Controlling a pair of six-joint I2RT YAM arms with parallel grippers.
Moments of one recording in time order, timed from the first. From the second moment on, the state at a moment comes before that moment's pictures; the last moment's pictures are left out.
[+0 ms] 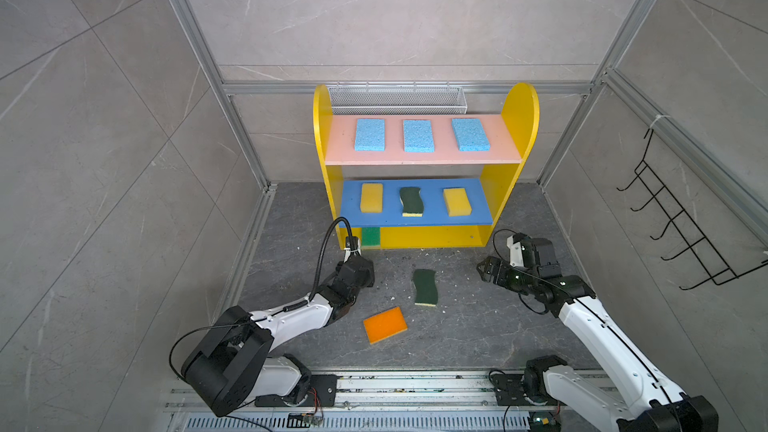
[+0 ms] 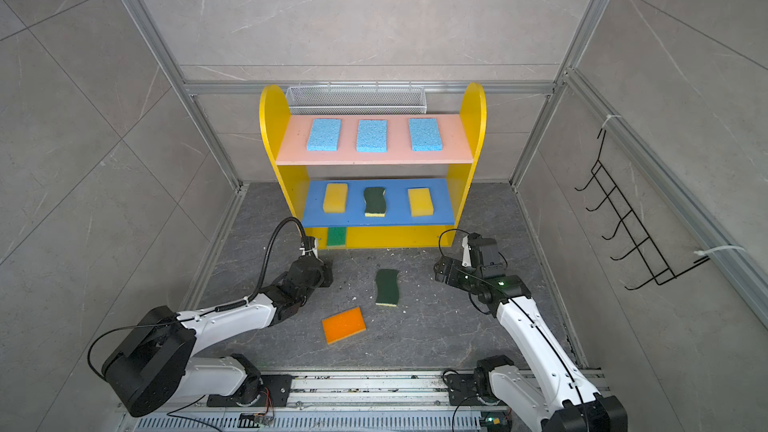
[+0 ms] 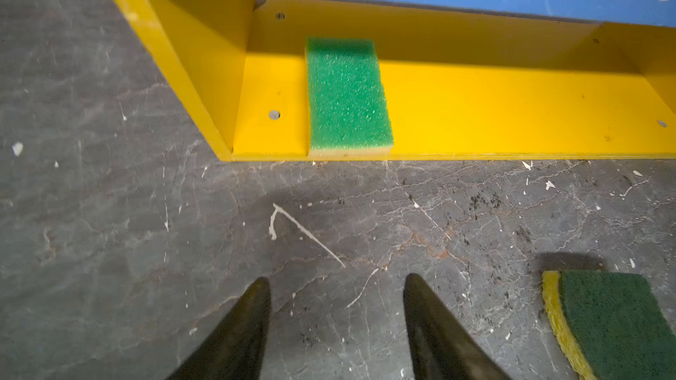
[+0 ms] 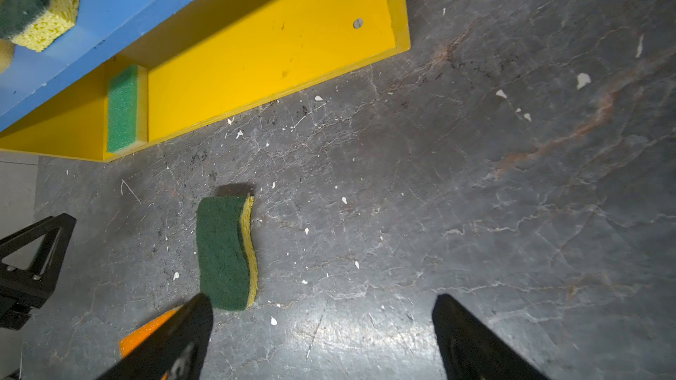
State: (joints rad) left arm -0.67 1.32 0.50 0.17 -0.40 -0.46; right arm 0.18 0.97 0.73 -0.62 -0.18 0.46
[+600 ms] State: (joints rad) left arm -0.56 1.62 0.31 0.75 -0.22 -0.71; right arm 0.21 0.97 0.72 -0.60 -0.18 0.46
